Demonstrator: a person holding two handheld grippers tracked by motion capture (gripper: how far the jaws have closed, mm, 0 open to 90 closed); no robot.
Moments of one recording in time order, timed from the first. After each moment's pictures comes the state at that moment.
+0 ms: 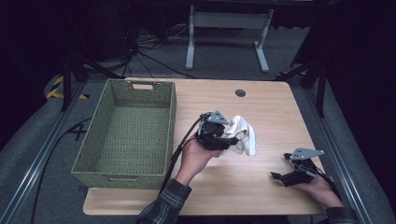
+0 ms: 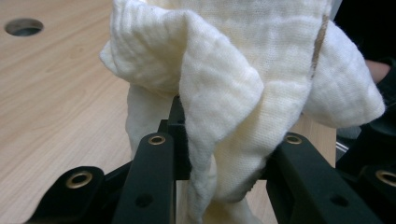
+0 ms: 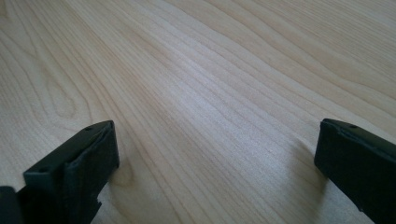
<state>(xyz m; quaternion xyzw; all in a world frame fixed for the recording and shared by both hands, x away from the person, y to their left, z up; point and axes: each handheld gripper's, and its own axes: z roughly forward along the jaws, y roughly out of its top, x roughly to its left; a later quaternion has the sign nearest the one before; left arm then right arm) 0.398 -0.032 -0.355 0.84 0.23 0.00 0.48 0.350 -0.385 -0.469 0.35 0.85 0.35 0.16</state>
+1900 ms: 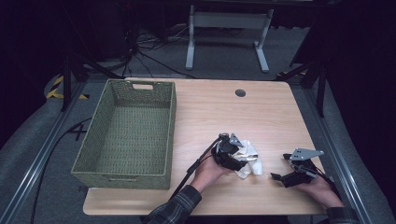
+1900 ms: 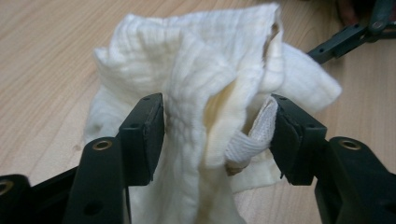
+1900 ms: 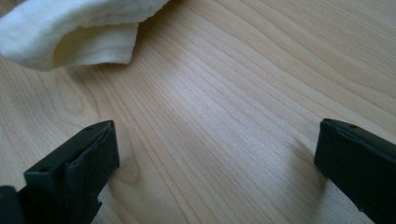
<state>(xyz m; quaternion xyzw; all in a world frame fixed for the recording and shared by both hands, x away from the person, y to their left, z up) 0.397 -0.081 -0.438 0.89 0.22 0.01 0.41 0.349 -0.384 -0.469 0.34 0.86 0.35 0.15</state>
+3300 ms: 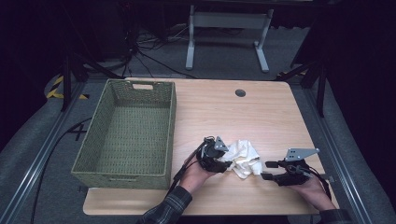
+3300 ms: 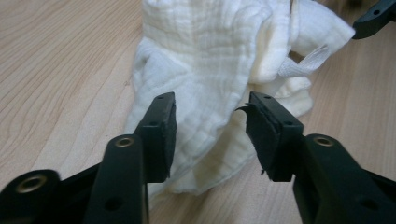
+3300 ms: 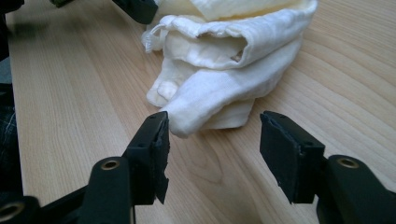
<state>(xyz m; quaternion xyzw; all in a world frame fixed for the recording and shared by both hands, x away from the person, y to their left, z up) 0.383 -0.041 -0.444 0.90 0.22 0.06 0.38 0.340 -0.349 -0.446 0.30 0.86 0.42 0.05</state>
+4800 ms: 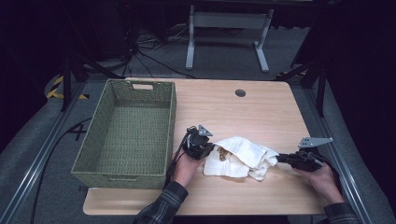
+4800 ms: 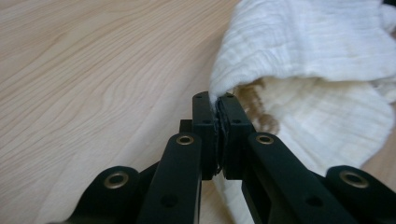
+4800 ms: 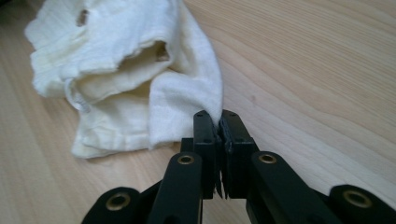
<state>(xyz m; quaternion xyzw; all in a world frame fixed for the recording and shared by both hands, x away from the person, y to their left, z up) 0.407 0.001 -0.430 0.85 0.35 0.08 0.38 0.372 -0.402 -0.441 0.37 0.84 0.39 0.09</state>
